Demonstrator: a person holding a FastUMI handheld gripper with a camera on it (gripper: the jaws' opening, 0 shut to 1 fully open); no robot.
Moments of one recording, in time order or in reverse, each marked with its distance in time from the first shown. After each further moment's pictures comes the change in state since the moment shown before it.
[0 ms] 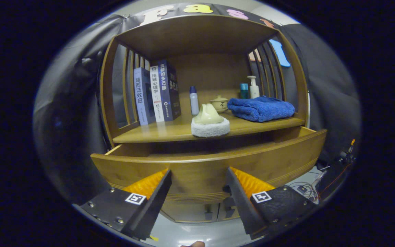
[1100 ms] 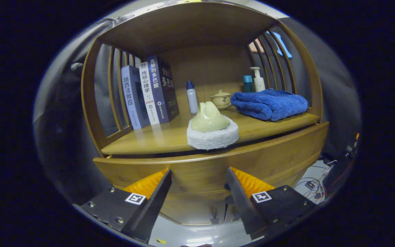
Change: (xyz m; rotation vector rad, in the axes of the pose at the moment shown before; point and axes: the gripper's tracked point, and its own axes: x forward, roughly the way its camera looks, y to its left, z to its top) arm 0.048 0.003 0.009 0.049 0.049 0.018
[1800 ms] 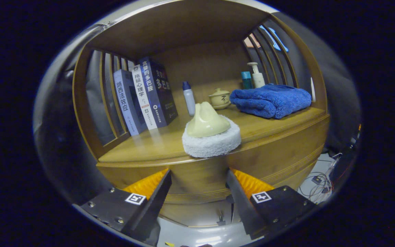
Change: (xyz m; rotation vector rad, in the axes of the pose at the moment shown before) arm 0.017 0.000 0.004 0.071 -0.002 0.013
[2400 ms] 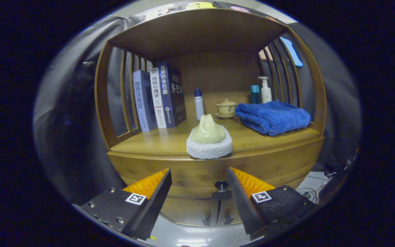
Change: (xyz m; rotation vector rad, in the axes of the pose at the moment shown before) arm -0.050 -0.016 0.030 -0.178 -0.042 0.108
